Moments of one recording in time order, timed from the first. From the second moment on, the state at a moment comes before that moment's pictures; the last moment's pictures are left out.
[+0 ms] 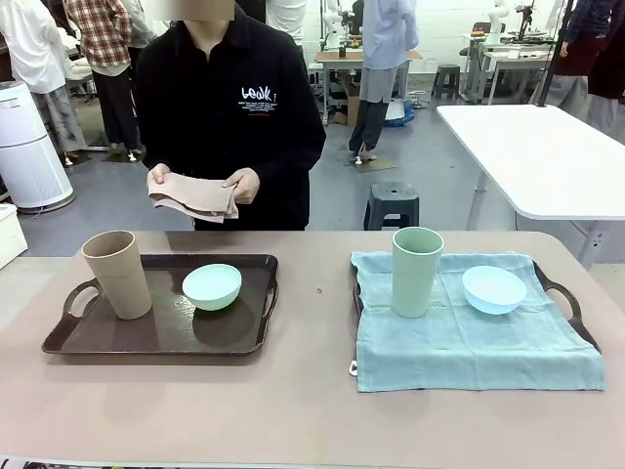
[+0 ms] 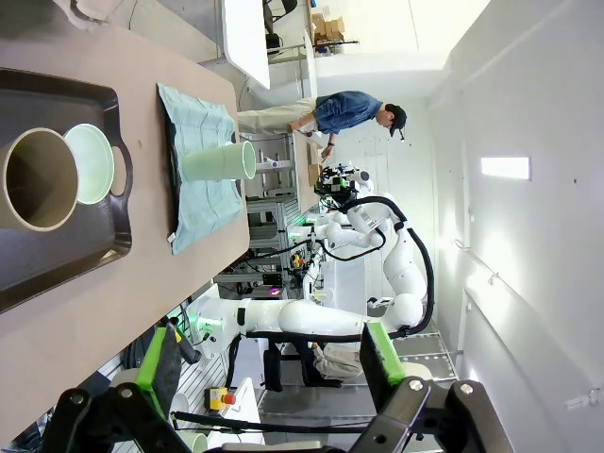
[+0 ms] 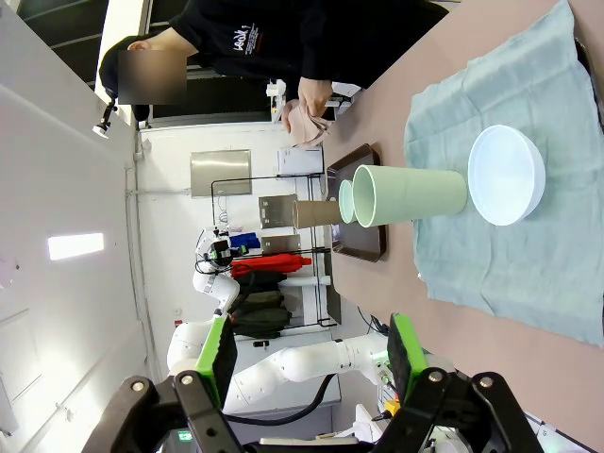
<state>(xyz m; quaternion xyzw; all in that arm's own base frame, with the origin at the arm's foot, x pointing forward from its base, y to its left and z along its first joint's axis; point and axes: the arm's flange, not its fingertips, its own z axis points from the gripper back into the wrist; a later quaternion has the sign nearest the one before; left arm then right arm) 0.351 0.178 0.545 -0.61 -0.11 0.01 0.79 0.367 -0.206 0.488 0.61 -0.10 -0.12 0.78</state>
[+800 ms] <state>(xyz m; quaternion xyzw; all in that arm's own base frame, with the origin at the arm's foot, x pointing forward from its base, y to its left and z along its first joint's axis) 0.311 0.115 0.692 -0.25 -0.22 -0.21 0.92 0.340 -0.029 0.654 0.39 -0.25 0.15 0.87</state>
